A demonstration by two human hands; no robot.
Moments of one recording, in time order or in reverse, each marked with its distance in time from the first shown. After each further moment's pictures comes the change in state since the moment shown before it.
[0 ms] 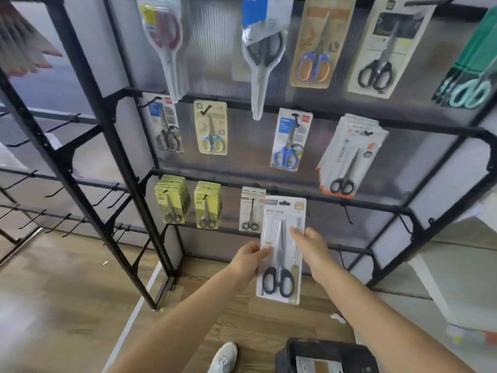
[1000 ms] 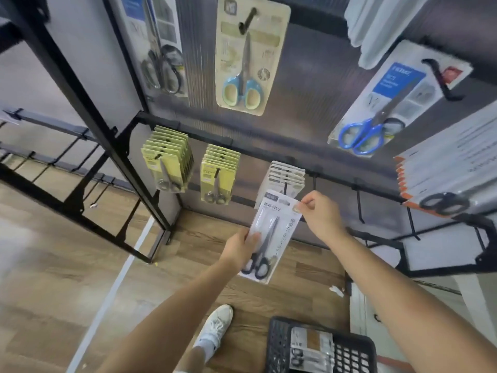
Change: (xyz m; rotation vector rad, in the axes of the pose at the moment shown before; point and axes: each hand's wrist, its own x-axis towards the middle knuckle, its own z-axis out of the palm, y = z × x) left_hand 0.167 -0.034 -0.101 0.458 0.170 -0.124; right_hand 0.198 0.007 0.097 -0.790 -0.063 -0.138
